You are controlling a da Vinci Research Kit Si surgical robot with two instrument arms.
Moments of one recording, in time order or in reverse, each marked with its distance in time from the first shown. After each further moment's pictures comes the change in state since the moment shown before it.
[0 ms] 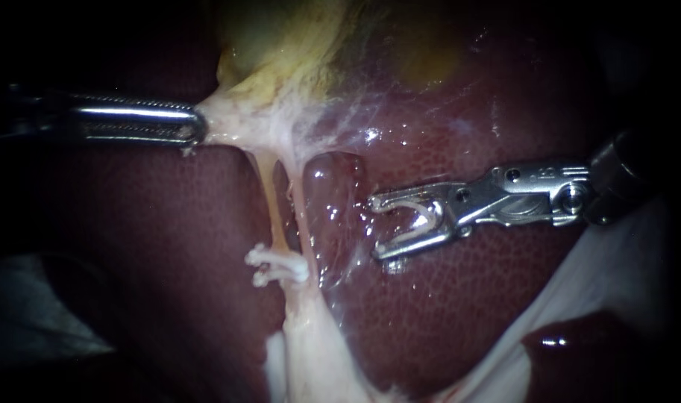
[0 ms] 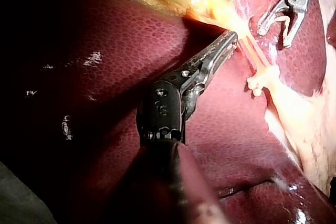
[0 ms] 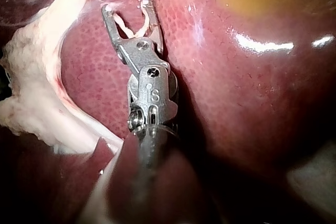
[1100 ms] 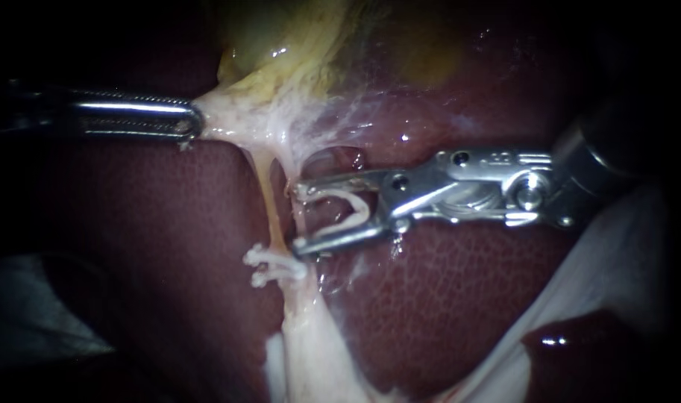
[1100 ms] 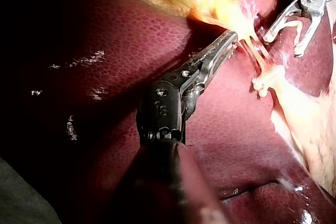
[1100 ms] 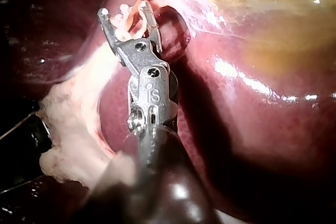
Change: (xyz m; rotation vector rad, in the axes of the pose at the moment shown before) right arm 0.012 -0.003 0.006 -0.003 0.046 0.081; left arm 0.000 -0.001 0.000 -0.004 -0.002 0.002
